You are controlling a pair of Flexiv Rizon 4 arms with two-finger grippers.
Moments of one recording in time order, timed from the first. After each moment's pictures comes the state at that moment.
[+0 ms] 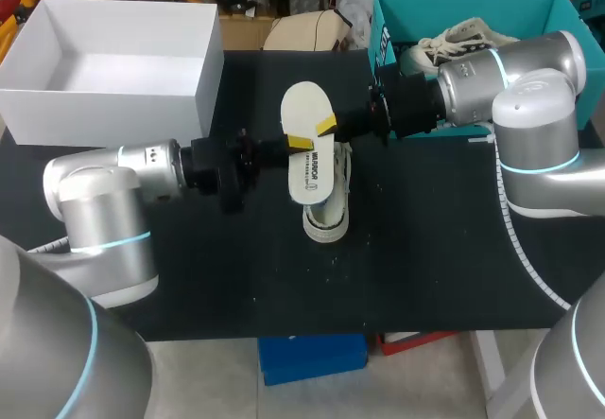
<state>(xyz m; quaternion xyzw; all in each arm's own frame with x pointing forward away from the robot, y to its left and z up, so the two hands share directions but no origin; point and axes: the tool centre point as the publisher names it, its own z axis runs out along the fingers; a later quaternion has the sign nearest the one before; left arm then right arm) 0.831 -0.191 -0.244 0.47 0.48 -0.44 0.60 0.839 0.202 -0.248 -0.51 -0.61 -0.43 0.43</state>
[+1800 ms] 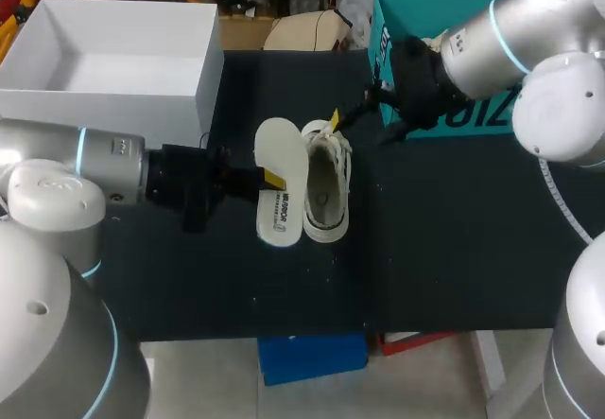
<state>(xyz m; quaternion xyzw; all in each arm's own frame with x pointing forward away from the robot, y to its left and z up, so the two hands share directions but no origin) 0.765 -0.148 -0.260 0.55 0.58 -0.38 0.46 0.821 0.147 -0.241 -0.60 -0.72 -0.32 0.13</state>
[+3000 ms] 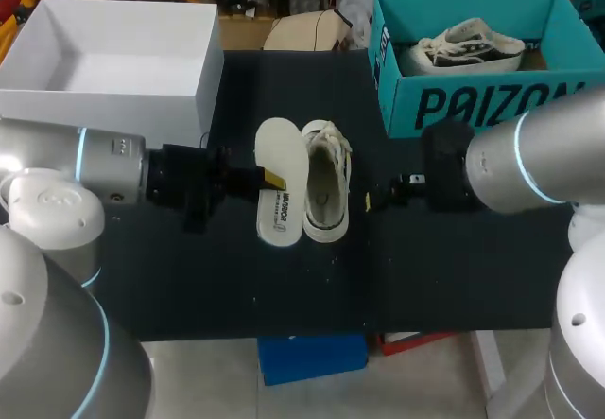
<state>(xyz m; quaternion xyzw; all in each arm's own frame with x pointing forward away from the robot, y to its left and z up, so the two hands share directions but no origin) 0.765 -0.148 -0.260 0.55 0.58 -0.38 0.46 0.715 0.095 -0.275 -0.62 -0.72 -0.32 -0.01</state>
